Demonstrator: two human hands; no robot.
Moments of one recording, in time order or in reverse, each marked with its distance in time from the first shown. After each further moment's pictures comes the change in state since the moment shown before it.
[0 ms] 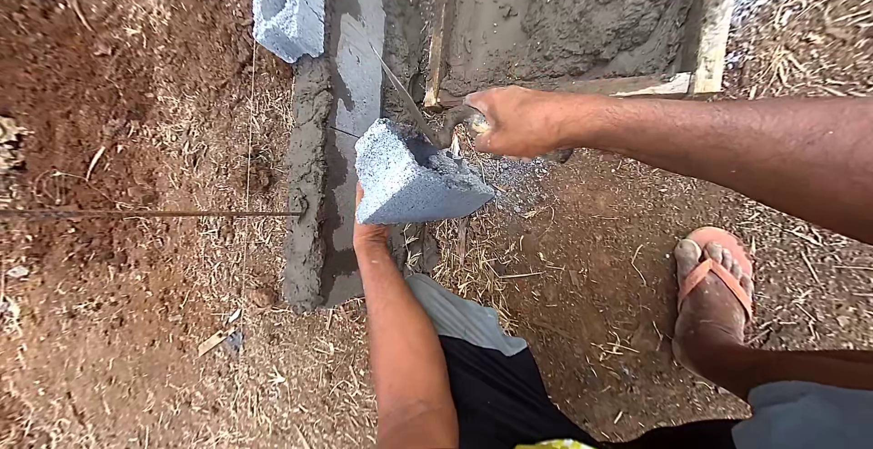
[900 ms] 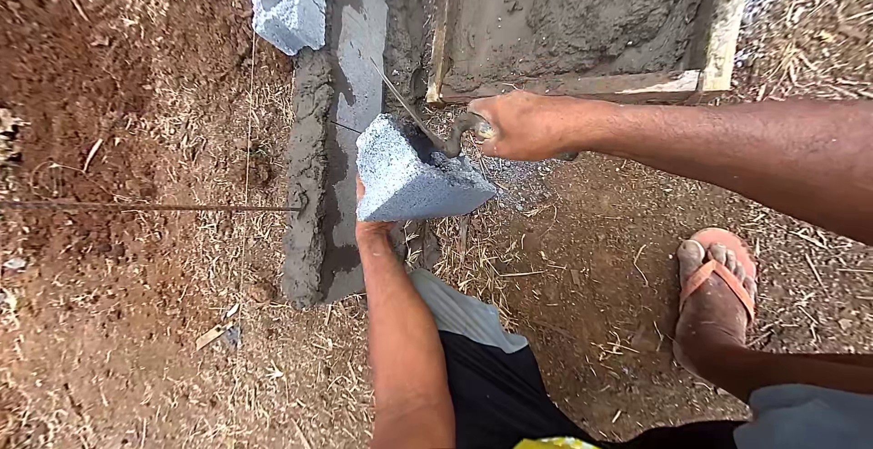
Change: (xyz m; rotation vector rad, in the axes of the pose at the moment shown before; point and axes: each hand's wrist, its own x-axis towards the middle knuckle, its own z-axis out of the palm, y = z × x) left_hand 0.007 0.018 0.014 -0.226 -0.041 -0.098; right_hand 0.003 0.005 0.006 -0.161 -0.011 -0.045
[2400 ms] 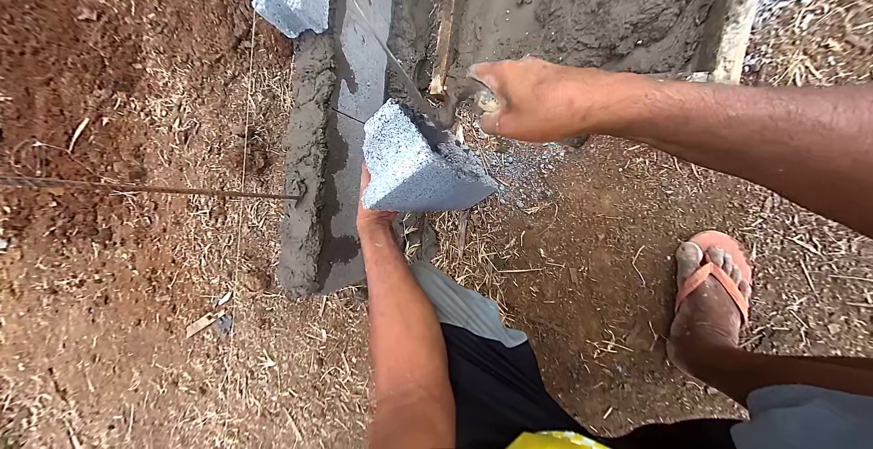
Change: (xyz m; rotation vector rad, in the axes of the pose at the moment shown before) left_hand -0.004 -0.007 0.000 -0.037 0.023 0.022; right_hand -0.009 -0.019 -0.018 0.052 0.092 -0.051
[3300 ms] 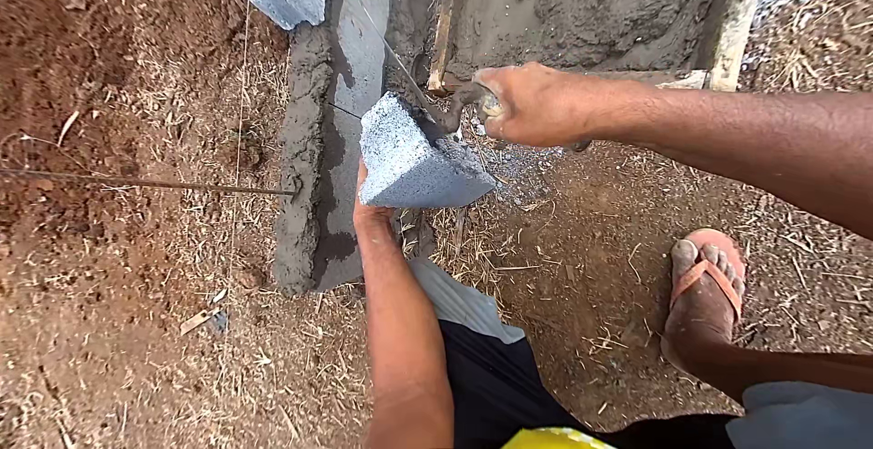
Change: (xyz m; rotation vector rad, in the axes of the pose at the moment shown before) left_hand 0.003 -0.001 -0.003 0.055 -0.025 -0.001; right_hand -0.001 0.008 0.009 -0.027 -0.009 0.017
